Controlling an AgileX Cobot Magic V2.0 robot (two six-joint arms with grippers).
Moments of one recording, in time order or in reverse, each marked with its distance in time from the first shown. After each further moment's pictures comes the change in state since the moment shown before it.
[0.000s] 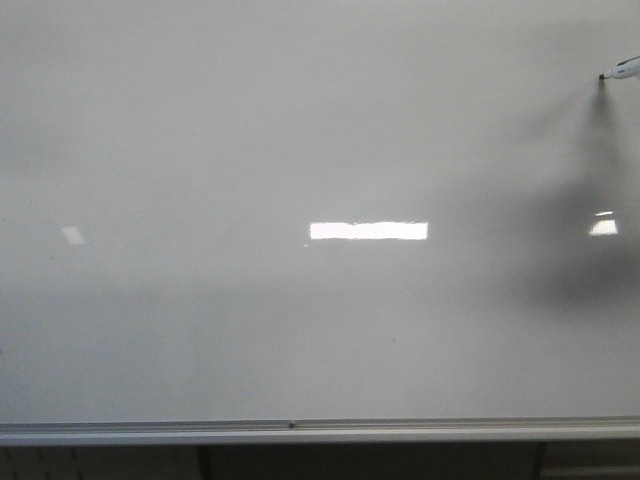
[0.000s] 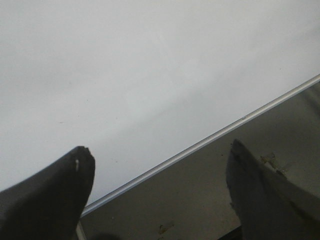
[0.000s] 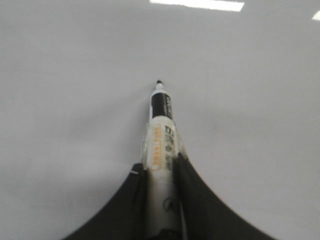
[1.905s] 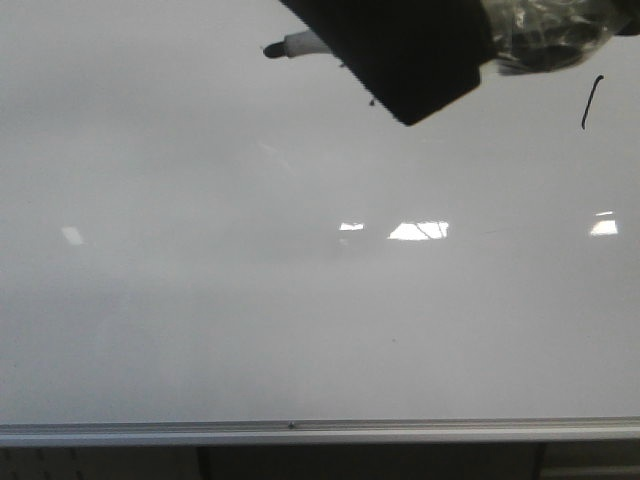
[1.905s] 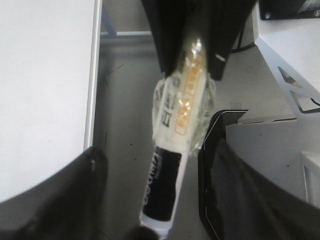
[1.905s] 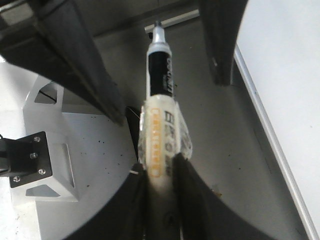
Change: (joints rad) left arm -0.642 0.467 -0.298 -0.250 0.055 0.498; right arm 0.439 -0.175 -0.302 0.321 1.165 -0.555
